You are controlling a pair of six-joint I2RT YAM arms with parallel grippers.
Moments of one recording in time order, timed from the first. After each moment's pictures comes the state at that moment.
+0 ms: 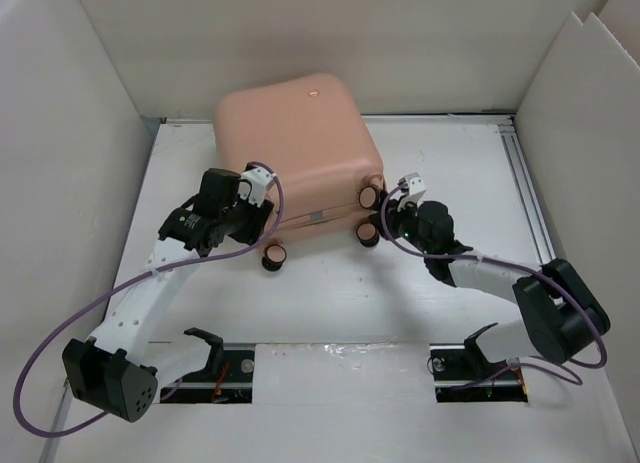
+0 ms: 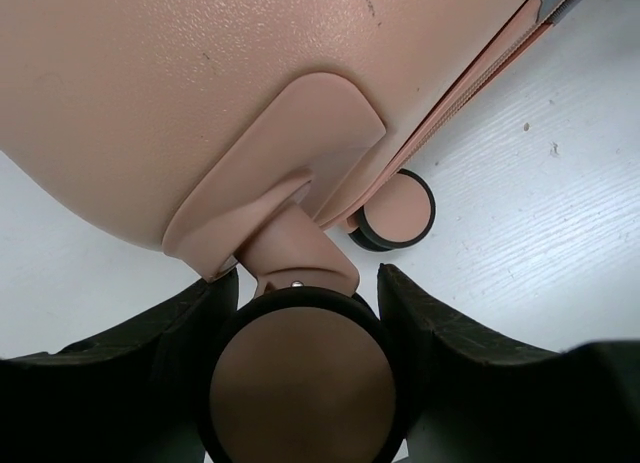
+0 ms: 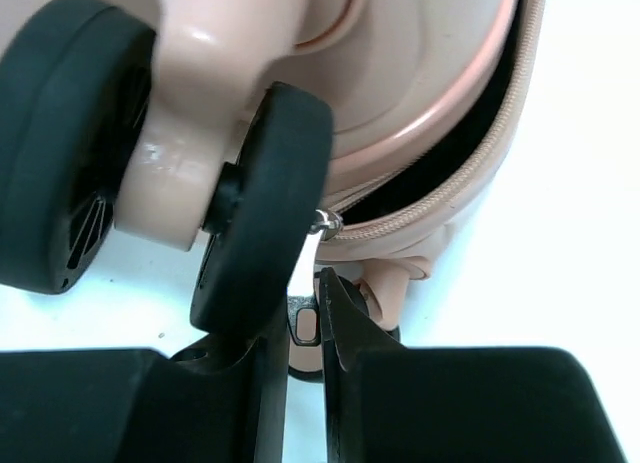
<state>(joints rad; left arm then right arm) -0.37 1.08 1.04 -0.78 0.04 0.18 0.49 1.39 0.52 0.61 -0.09 0.25</state>
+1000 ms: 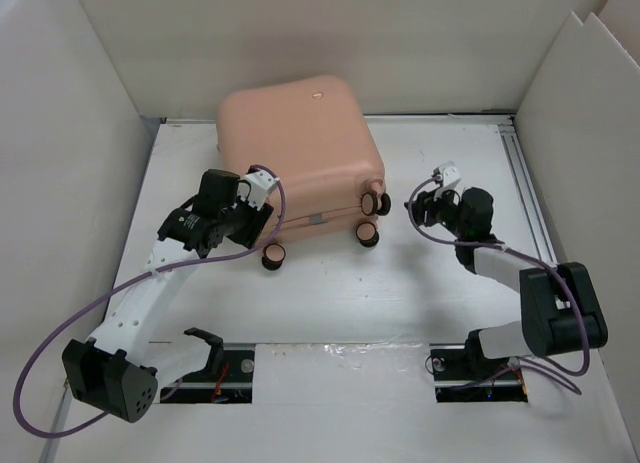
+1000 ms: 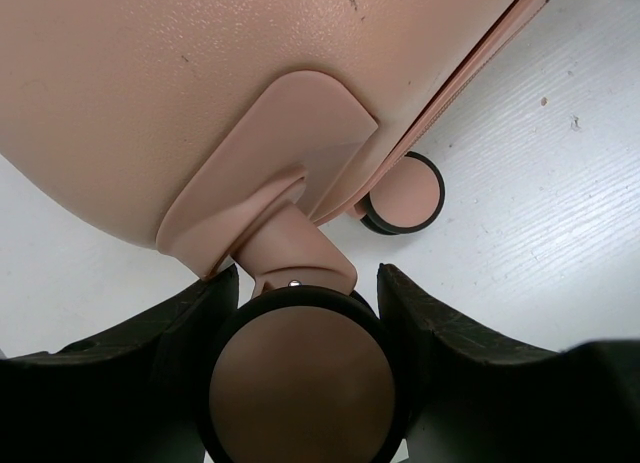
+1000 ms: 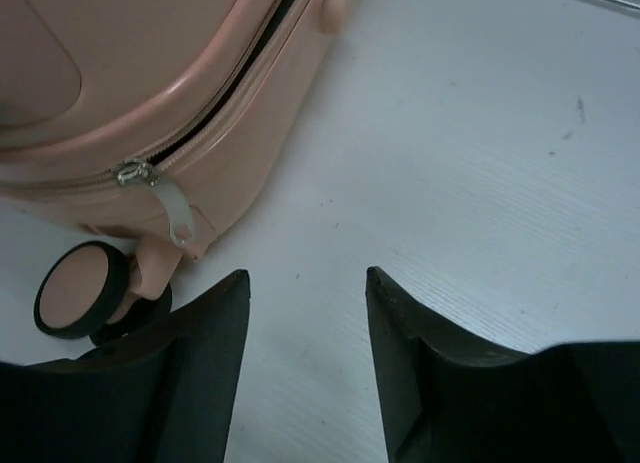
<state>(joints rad) -0.36 1.08 1.04 -0.80 0.05 0.26 0.14 1.38 0.52 0.63 -0.36 -0.04</state>
